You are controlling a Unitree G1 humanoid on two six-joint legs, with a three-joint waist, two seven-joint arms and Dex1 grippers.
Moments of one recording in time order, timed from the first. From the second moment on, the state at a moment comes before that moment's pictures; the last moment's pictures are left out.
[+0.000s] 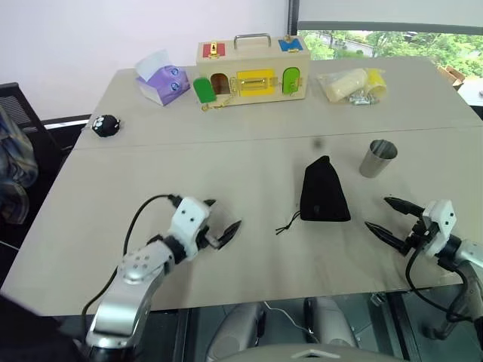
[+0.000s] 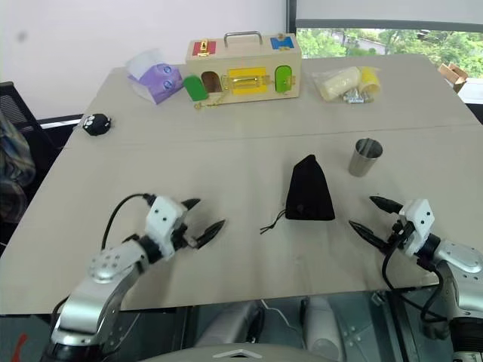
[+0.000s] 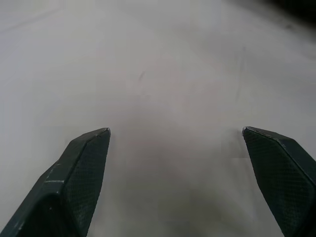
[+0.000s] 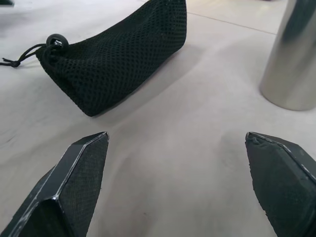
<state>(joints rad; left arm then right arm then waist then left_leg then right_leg) 0.06 0.50 -0.01 -0.46 -0.20 0.42 -0.60 0.02 -0.61 -0.24 0.18 0.42 -0.10 1.07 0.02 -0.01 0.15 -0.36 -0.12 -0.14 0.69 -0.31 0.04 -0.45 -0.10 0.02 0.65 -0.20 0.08</state>
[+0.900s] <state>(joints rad) -0.55 0.30 -0.46 0.02 -0.02 0.31 -0.83 0.44 -0.48 -0.33 -0.28 0.47 -0.08 0.84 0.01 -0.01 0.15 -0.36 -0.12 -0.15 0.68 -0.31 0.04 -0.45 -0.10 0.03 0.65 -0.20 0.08</state>
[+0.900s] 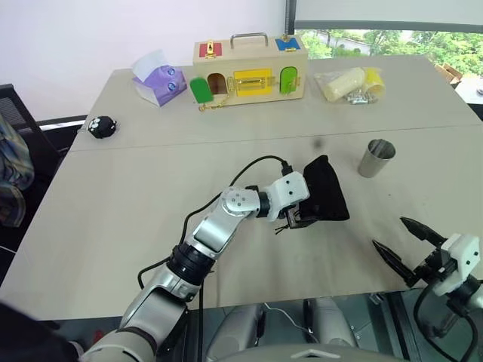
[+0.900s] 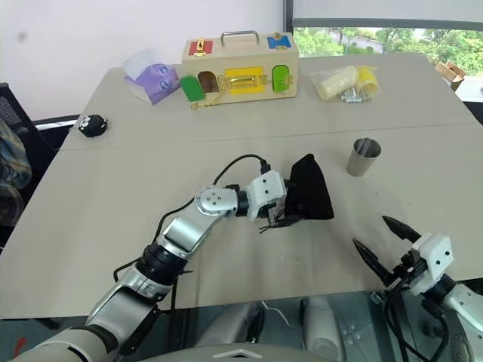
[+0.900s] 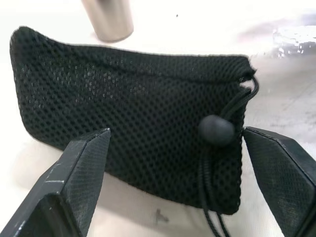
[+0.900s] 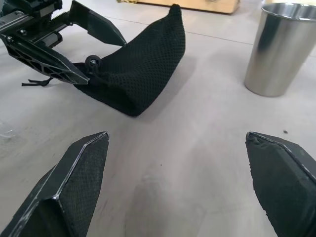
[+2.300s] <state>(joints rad) -0.41 0.12 0.02 -0.13 -0.31 0.51 -0.56 0.38 -0.56 -0.28 -0.30 0.52 0.02 0.95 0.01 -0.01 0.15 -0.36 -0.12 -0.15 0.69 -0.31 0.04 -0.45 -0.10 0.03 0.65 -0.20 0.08</state>
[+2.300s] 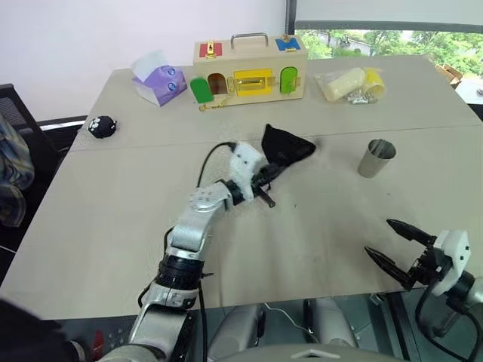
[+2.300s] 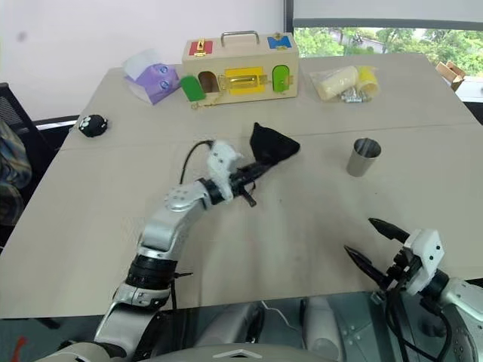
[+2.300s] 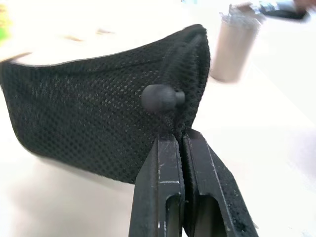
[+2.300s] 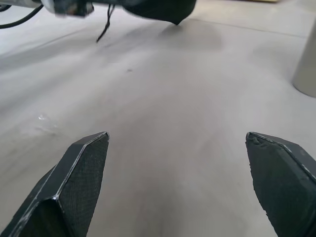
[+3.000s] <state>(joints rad) 0.00 0.12 0.34 -0.61 -0.86 0.99 -0.06 0.25 -0.58 -0.22 -0.23 0.51 0.04 1.00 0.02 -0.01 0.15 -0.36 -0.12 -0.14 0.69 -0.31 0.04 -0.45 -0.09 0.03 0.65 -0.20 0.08</state>
